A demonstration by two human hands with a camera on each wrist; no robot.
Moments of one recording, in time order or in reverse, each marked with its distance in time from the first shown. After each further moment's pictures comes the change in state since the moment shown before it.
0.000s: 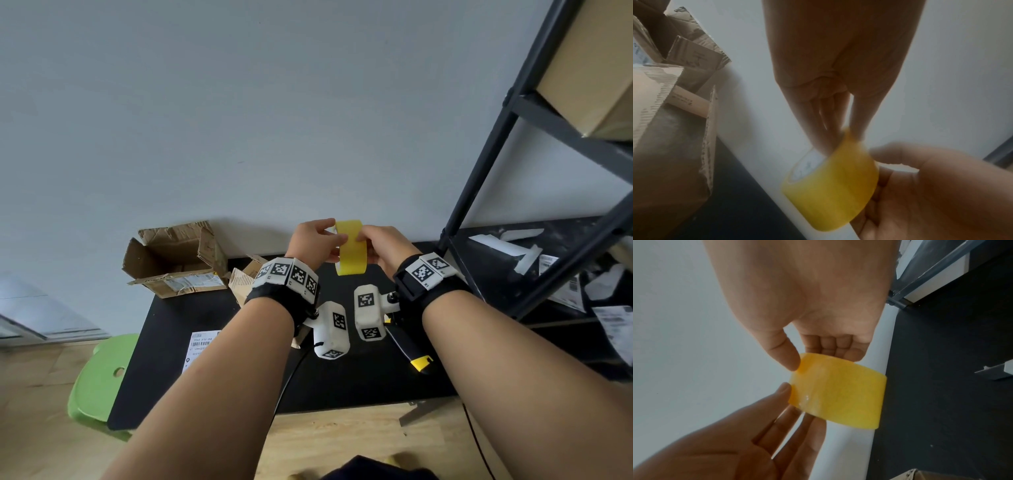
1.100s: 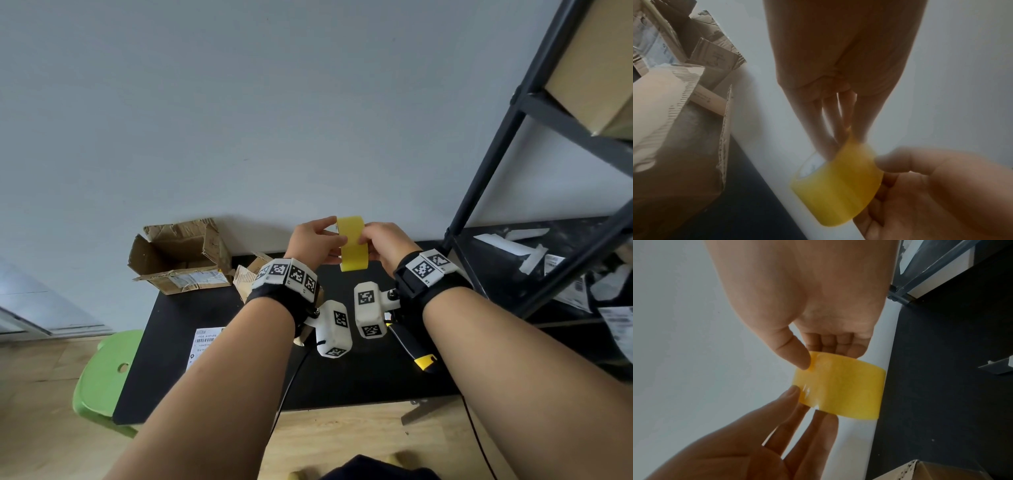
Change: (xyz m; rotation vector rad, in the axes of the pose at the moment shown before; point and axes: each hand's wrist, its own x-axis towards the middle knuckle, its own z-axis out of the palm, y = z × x) left_hand -0.006 -0.005 -0.011 -0.083 -0.021 -0.030; right_hand 0.003 -0.004 0.008 -0.118 -0.005 -0.030
